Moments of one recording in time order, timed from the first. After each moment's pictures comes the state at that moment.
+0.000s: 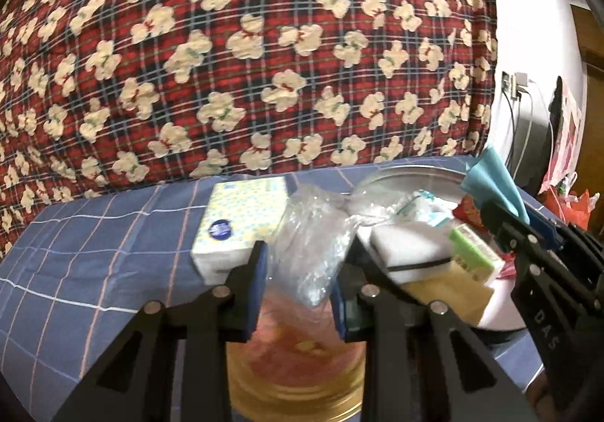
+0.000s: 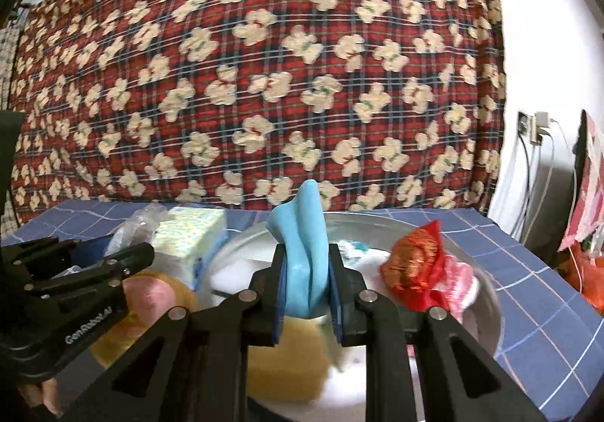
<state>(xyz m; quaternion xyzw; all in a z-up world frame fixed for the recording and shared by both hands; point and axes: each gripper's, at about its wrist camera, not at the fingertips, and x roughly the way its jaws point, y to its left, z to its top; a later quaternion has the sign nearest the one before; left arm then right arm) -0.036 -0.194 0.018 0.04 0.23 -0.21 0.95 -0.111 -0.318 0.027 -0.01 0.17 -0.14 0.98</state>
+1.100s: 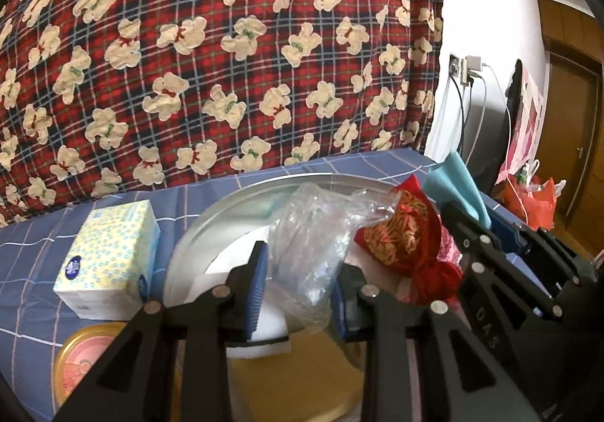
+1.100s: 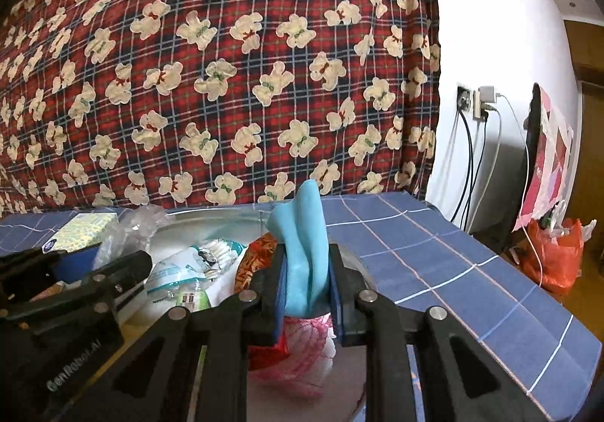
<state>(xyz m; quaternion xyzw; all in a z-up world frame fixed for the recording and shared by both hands) -0.035 -0.312 0.022 0.05 0.25 -0.30 0.92 -0.113 -0.421 0.026 0.01 0.19 -0.24 0.95</state>
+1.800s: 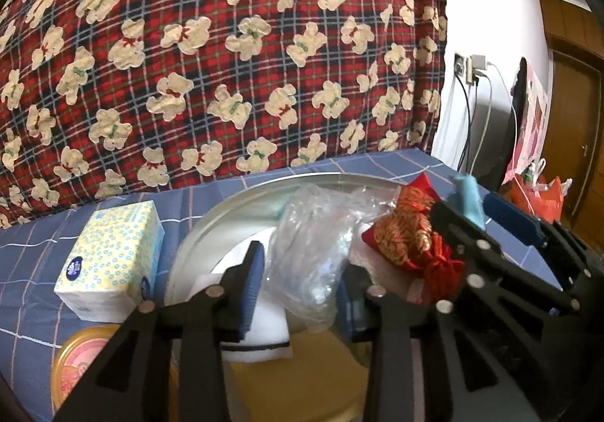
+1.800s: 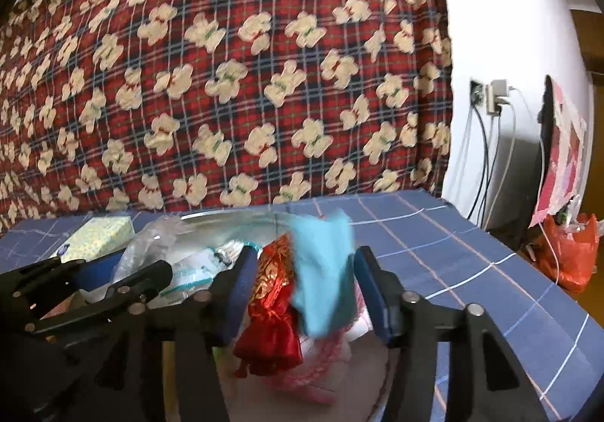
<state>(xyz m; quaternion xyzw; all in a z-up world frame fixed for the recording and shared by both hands) -0.031 -0.309 0.020 0.05 0.24 -0.29 0.92 -0.109 -0.424 0.024 0.02 0.19 -0.21 0.96</state>
